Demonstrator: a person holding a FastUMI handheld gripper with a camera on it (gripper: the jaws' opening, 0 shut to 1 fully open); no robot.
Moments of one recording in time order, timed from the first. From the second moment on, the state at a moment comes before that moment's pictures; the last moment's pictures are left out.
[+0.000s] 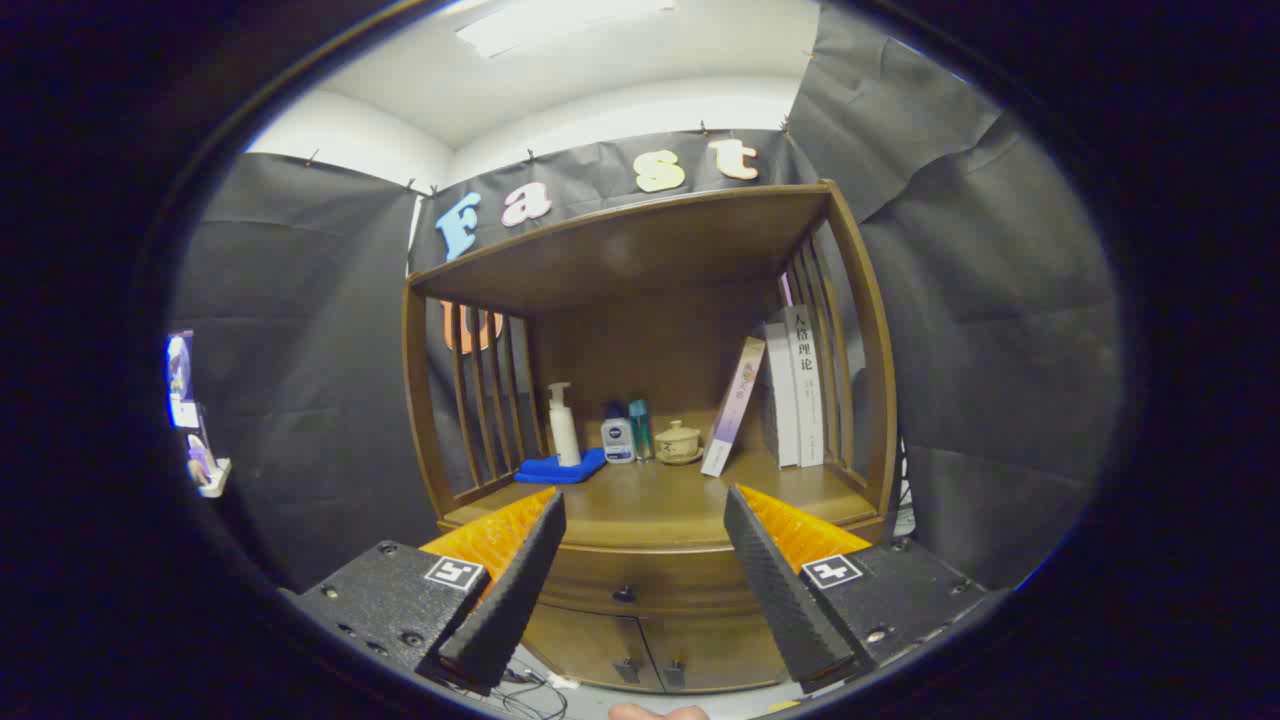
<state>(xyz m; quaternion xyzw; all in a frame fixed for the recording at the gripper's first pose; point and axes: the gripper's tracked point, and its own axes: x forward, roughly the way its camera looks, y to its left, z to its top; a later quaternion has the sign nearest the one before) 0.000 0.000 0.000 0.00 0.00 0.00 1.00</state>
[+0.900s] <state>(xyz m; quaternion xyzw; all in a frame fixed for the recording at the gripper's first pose) -0.006 -0.002 0.015 -0.08 0.01 -0.07 0.99</state>
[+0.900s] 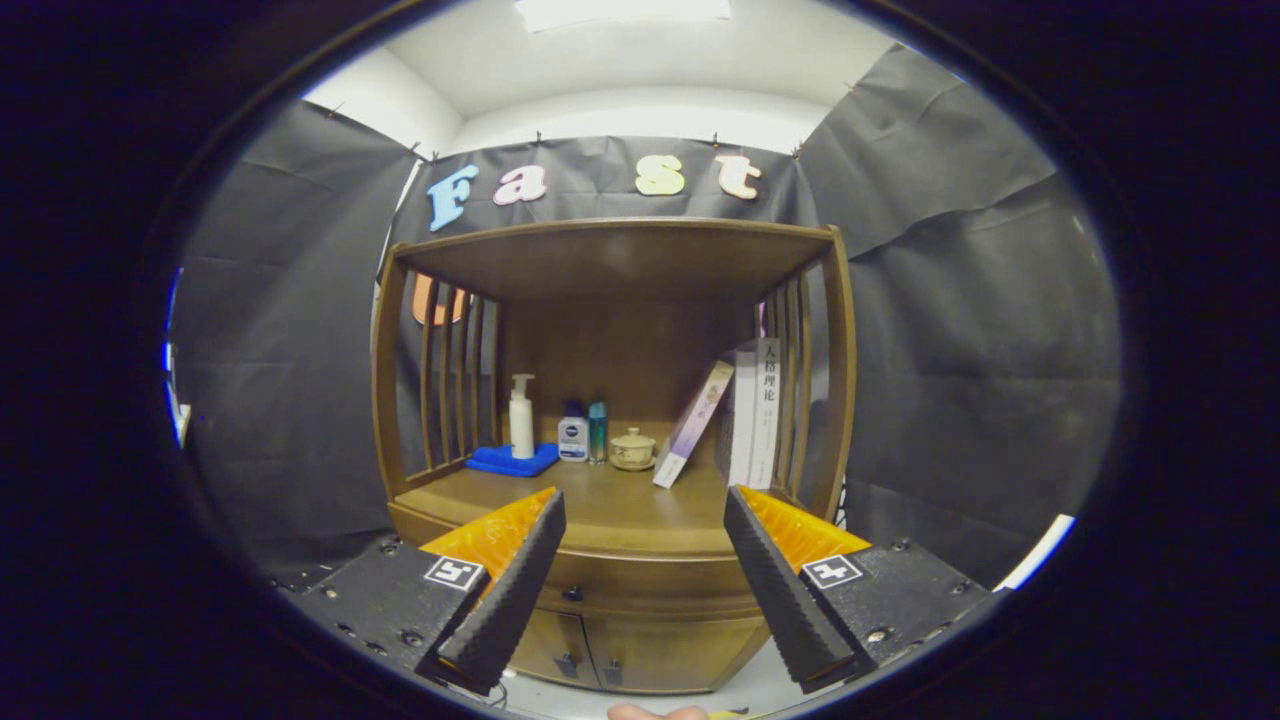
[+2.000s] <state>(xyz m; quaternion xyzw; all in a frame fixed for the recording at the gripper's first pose) 0.094 0.021 -0.156 -0.06 0.16 -0.05 0.98</state>
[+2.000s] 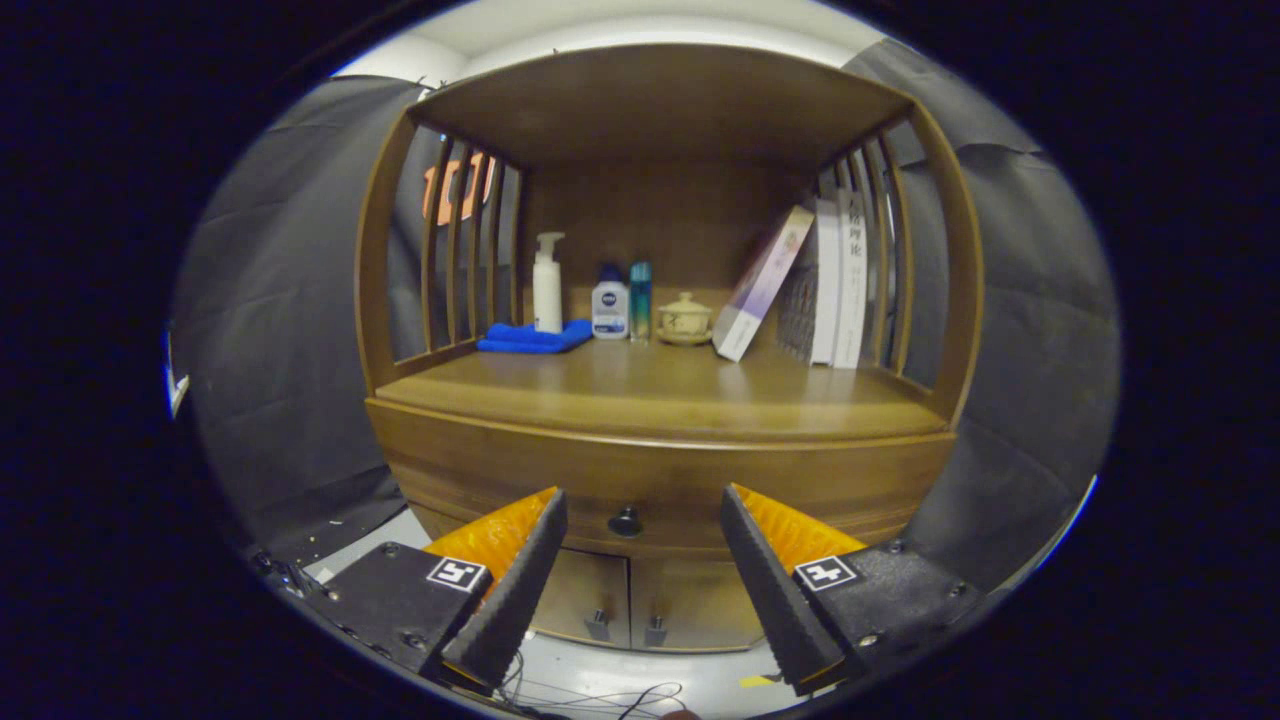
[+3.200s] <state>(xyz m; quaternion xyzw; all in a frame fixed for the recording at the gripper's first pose) 0.137 0.017 -0.216 -0.03 0.19 -0.12 0.97</state>
